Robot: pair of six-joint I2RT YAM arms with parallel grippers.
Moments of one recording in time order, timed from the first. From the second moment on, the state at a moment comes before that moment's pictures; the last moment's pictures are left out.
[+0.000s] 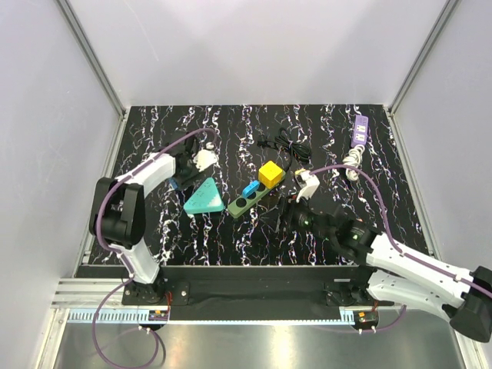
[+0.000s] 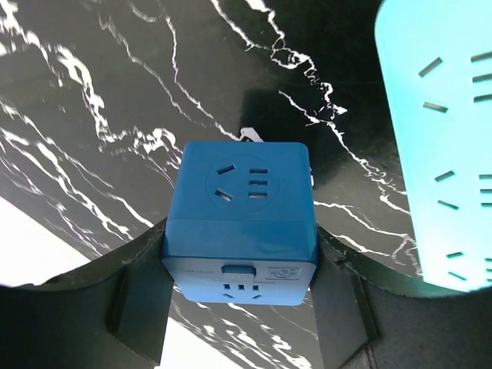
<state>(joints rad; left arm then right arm) -0.23 1.74 1.19 -0.58 -0.10 0.84 0.93 0.89 0.61 -0.08 0.06 0.69</state>
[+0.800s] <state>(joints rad) -0.43 1.41 0.93 -0.62 -0.30 0.55 0.93 0.71 0.60 -0.21 0.12 0.73</state>
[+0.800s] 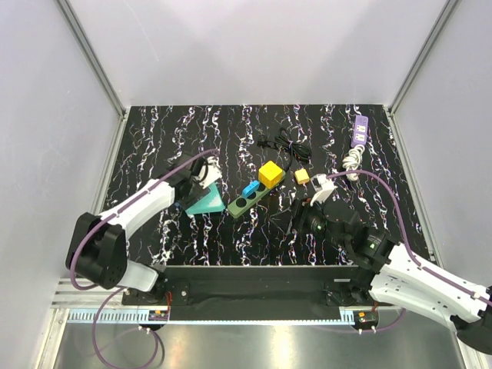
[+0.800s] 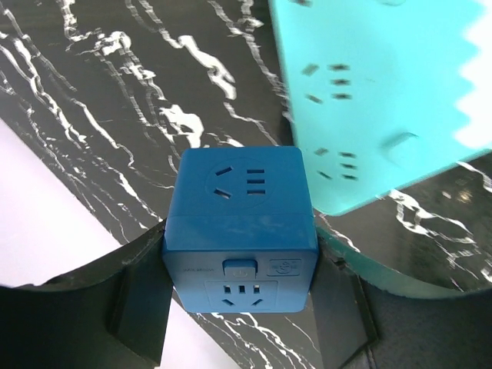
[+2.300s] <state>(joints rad) -0.46 1.16 1.01 -0.90 0.13 0.91 0.93 0.72 0.54 -0.23 0.11 0.74</state>
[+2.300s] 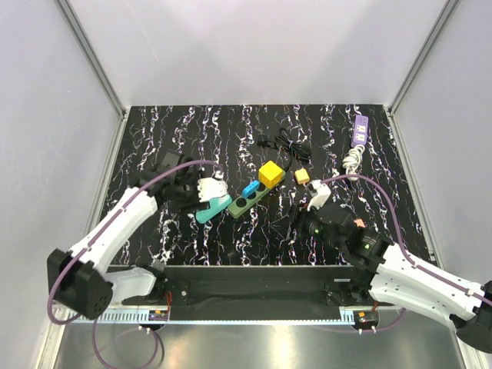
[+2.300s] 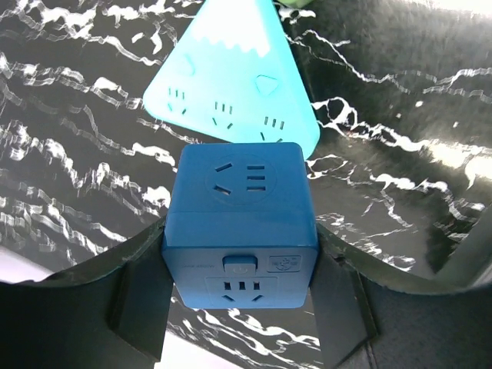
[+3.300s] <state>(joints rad) -0.32 1.66 1.37 -1.07 0.31 1.27 0.93 0.83 0.55 -0.19 0.06 0.57</state>
